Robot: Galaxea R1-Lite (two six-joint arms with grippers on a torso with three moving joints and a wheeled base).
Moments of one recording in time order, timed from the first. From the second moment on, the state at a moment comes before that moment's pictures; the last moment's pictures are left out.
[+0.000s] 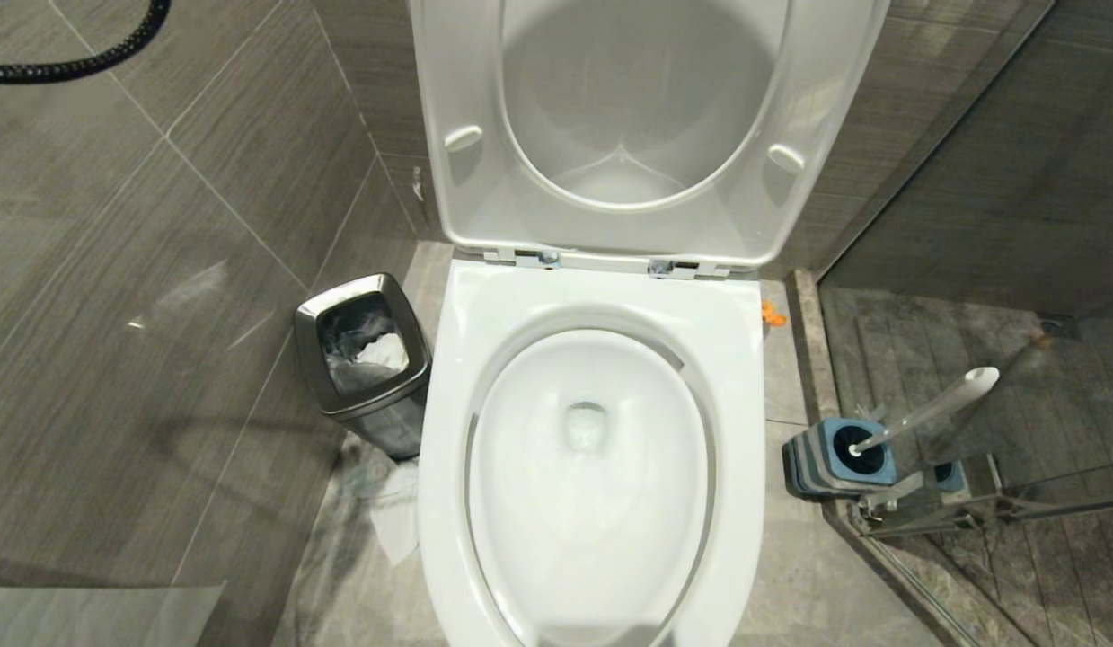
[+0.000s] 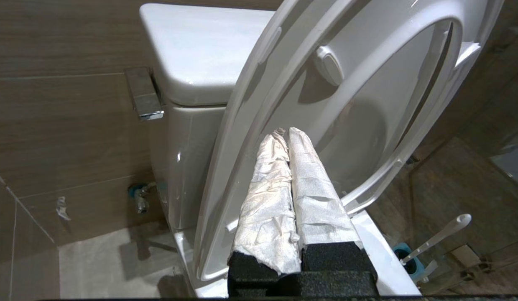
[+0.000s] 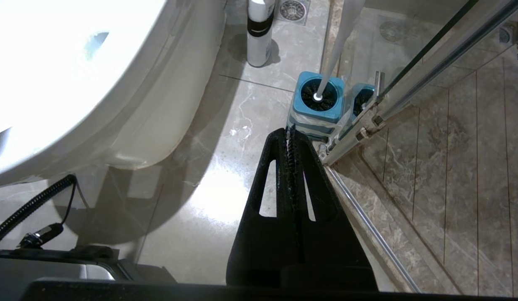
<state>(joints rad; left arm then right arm) -0.30 1.49 -1.66 -0.19 -0.38 -0.02 0.01 0.00 0.00 0.01 0.00 -0.04</state>
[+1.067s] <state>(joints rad) -0.21 1.93 -1.93 -0.65 -0.39 -0.07 0.01 0.00 0.00 0.01 0.00 -0.04</state>
